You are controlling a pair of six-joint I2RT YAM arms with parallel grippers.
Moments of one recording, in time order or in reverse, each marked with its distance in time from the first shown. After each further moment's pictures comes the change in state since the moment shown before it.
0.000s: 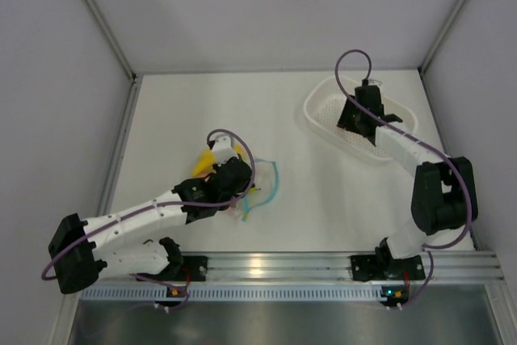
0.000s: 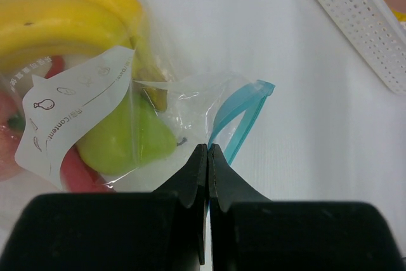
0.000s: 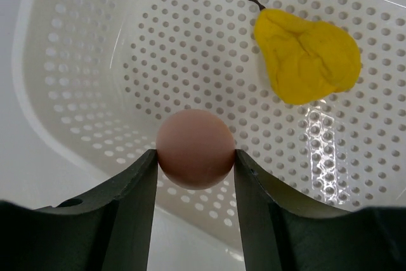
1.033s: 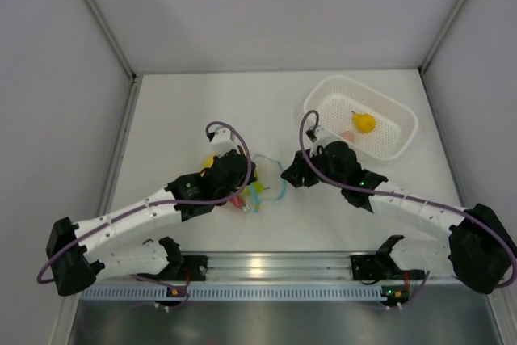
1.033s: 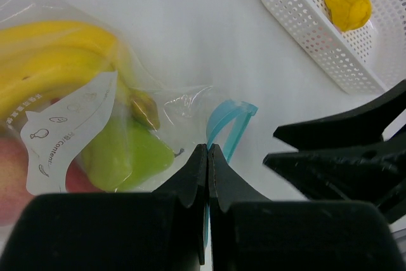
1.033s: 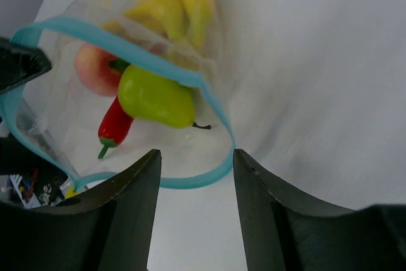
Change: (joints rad) left arm 0.000 -0.033 0.080 -0.005 0.042 0.053; right arm 0.477 -0.377 -0.447 0.319 -0.345 0.024
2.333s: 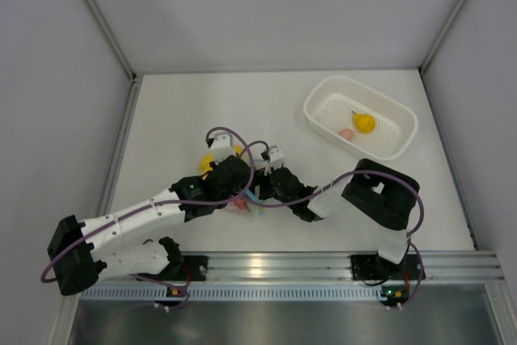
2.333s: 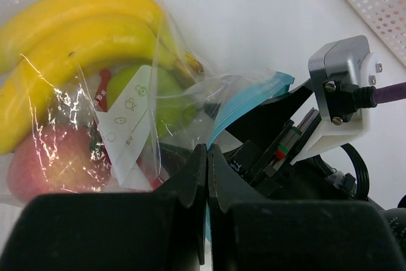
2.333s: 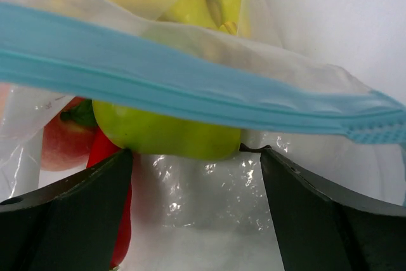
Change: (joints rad) left arm 0.018 0.020 -0.061 -0.056 -0.027 0.006; right arm 0.350 0.677 0.075 0.658 0.401 0.057
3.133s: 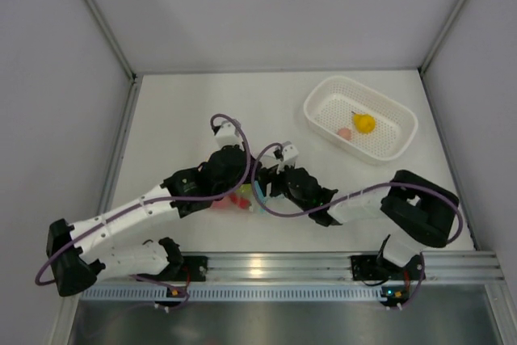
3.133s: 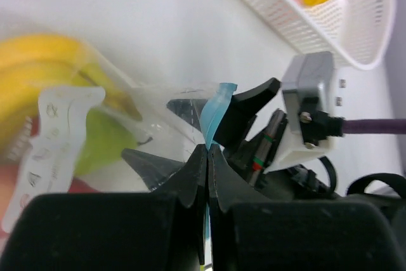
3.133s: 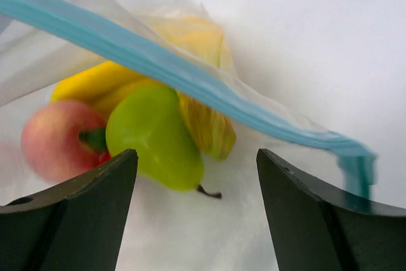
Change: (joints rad) left arm -0.009 -0.014 0.110 0.004 0.136 0.034; right arm 0.002 -0.195 -0.131 0.080 0.026 -0.129
